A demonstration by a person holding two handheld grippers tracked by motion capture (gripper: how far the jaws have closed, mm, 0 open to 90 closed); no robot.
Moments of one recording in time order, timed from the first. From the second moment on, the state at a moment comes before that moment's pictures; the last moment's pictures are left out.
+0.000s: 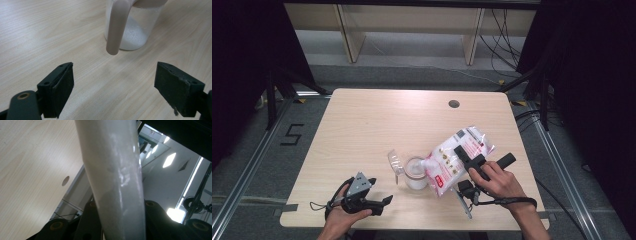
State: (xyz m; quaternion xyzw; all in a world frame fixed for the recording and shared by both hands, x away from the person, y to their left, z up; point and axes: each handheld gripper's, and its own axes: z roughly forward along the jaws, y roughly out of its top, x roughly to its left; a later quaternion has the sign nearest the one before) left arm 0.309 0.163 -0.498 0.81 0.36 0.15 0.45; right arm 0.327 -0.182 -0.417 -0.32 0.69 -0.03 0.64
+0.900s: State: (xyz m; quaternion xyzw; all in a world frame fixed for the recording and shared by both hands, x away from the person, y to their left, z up) left arm 0.309 0.162 -0.499 0.80 0.36 0.15 0.45; right arm 0.327 -0.184 -0.417 -0.32 0.70 -0.03 0.64
